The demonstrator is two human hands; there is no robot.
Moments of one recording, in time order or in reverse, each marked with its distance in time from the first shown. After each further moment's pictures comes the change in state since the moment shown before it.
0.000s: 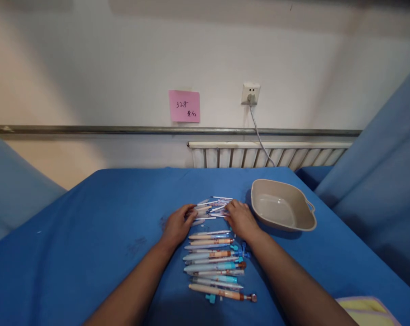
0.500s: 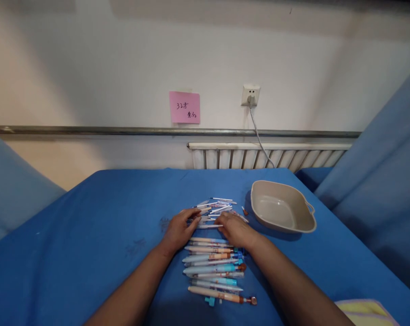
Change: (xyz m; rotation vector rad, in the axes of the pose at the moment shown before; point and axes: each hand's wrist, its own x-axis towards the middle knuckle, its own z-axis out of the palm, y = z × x) left_hand -0.006 0.013 -0.002 -0.029 -0.048 0.172; right_hand -0.004 -0.010 0.007 0.244 -0.140 -0.264
